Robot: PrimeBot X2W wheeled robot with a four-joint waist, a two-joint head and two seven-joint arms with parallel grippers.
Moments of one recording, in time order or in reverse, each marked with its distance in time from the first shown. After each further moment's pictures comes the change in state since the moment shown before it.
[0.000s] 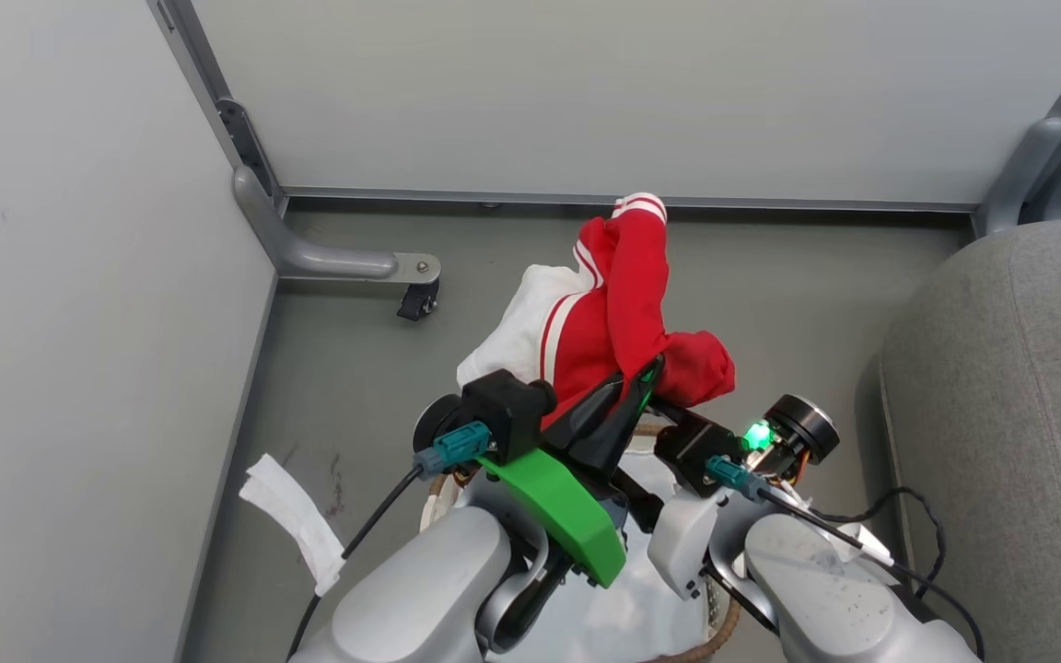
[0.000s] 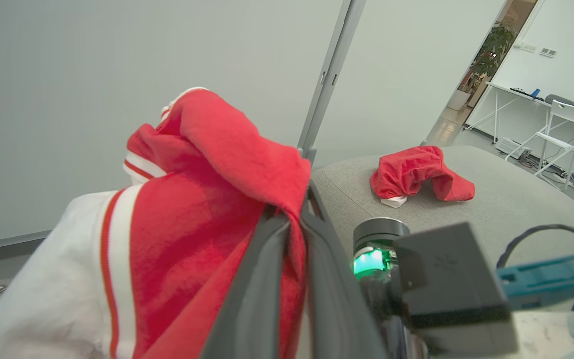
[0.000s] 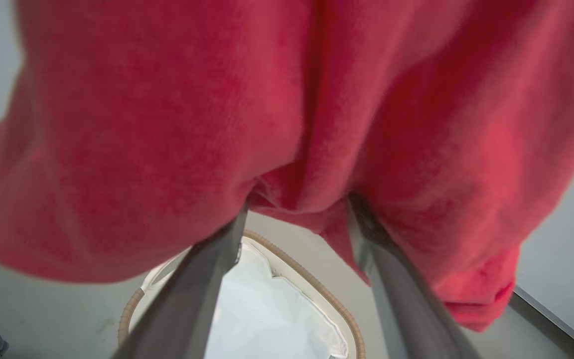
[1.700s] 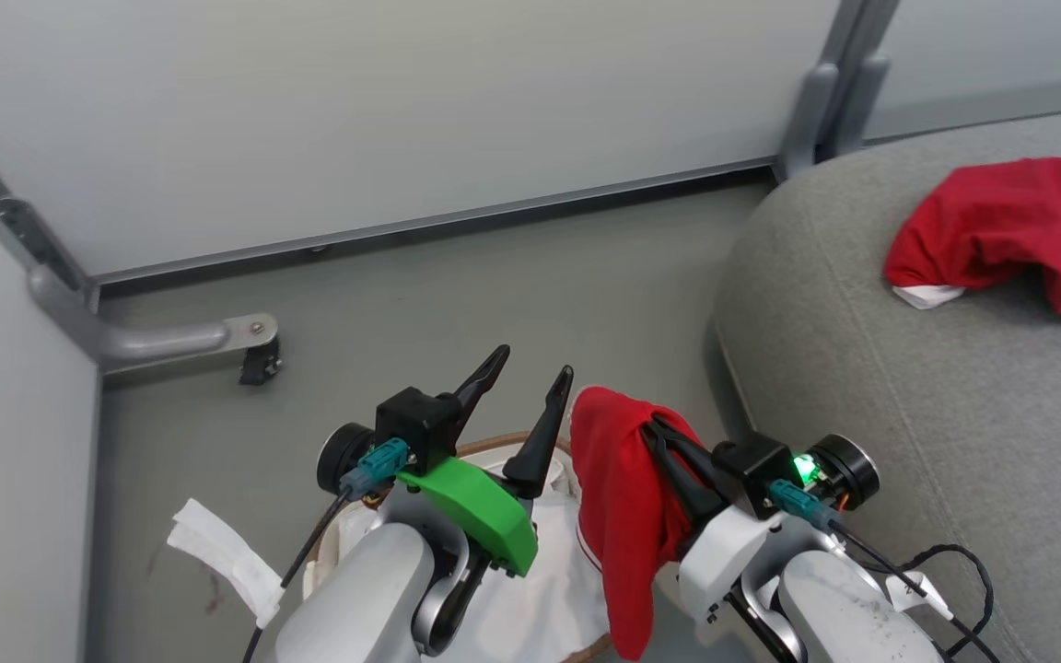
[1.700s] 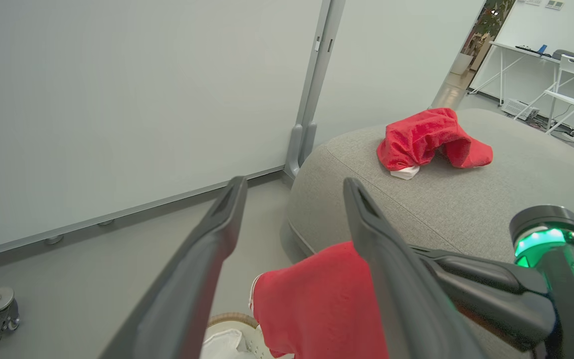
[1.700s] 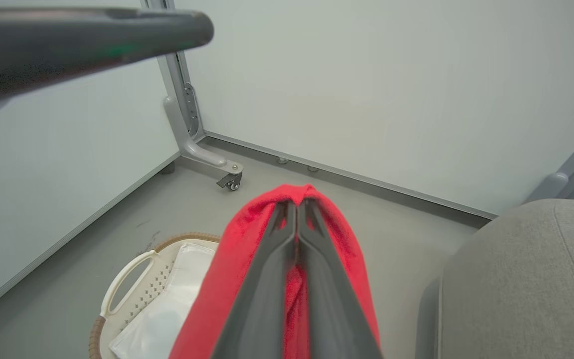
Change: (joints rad) left arm 0.095 0.007 0.221 0.098 0.182 0.006 -0.002; right arm 0.153 -0.002 -0.134 -0.177 0.071 0.000 0.000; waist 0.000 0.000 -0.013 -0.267
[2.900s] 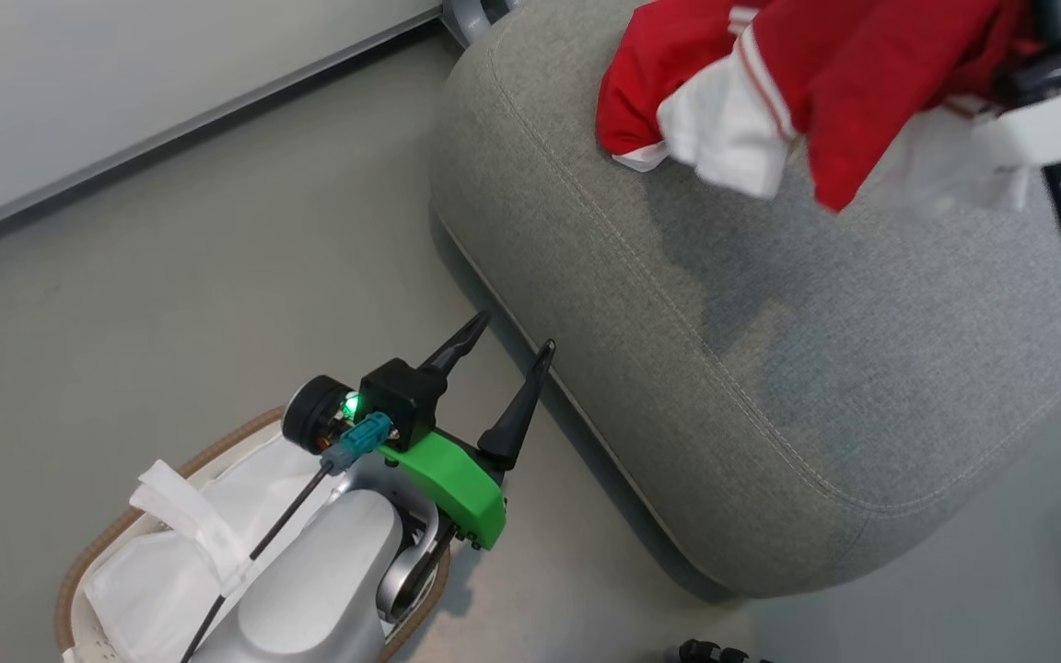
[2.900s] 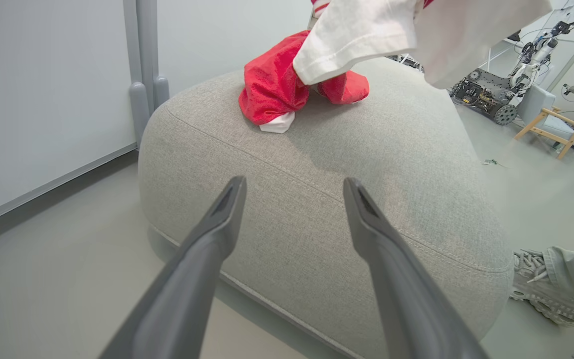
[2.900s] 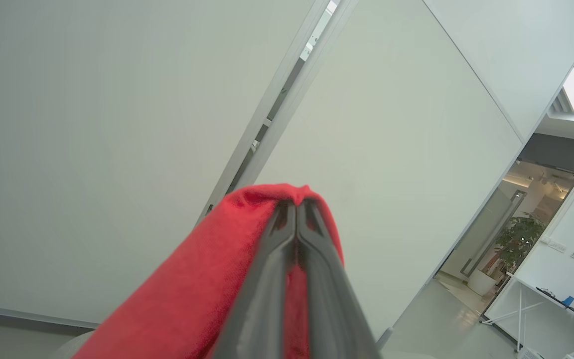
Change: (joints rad) left arm -0.067 0.088 -0.052 -0.040 0.041 -0.006 0.000; right arm -0.479 -0.267 -0.358 -0.270 -0.071 0.000 0.000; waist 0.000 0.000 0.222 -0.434
